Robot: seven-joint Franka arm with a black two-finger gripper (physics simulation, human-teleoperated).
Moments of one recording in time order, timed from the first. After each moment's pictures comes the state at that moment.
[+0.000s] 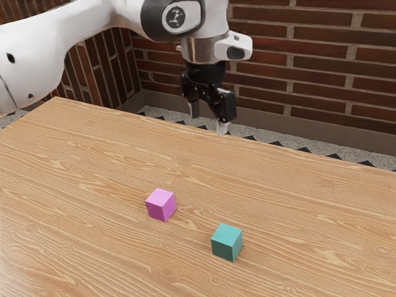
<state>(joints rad) -0.41 0.29 -0.04 -1.25 0.04 1.48 -0.04</state>
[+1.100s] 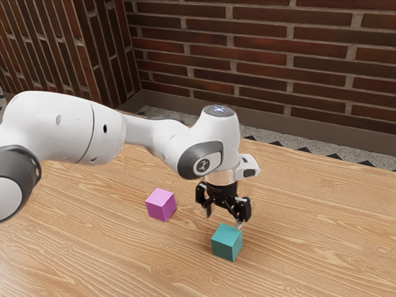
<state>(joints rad) -0.41 0.43 -0.01 -1.80 -0.01 2.17 -0.36</state>
